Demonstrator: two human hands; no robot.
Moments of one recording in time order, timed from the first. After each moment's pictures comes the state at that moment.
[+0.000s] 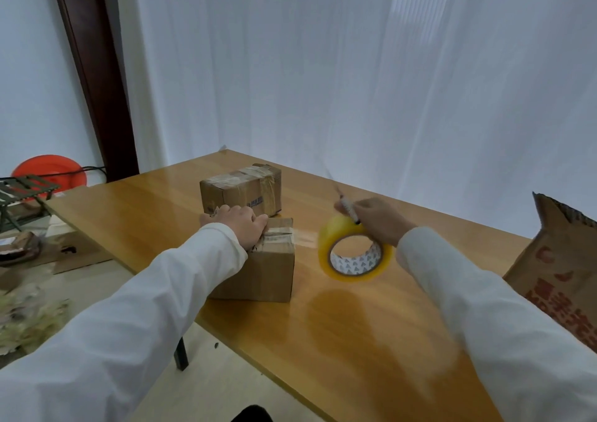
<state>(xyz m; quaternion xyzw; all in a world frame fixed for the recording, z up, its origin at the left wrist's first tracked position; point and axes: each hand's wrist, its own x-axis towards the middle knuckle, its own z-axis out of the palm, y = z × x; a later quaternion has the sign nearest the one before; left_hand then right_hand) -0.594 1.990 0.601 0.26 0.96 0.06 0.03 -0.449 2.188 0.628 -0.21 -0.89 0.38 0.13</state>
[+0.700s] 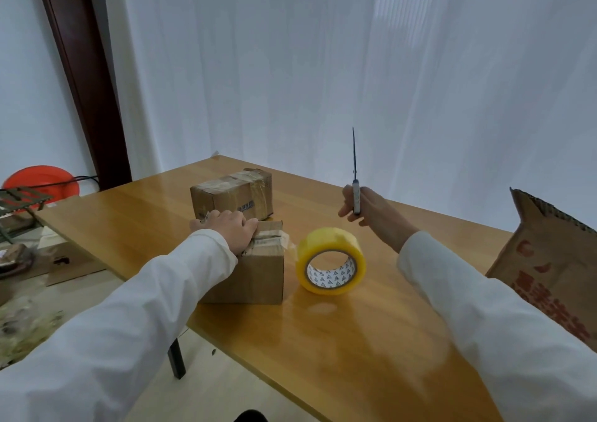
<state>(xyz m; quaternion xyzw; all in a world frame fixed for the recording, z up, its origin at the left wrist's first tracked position) -0.588 1.988 0.601 0.26 0.96 0.06 0.03 -0.434 2.185 0.640 -0.13 -0.85 0.47 0.20</state>
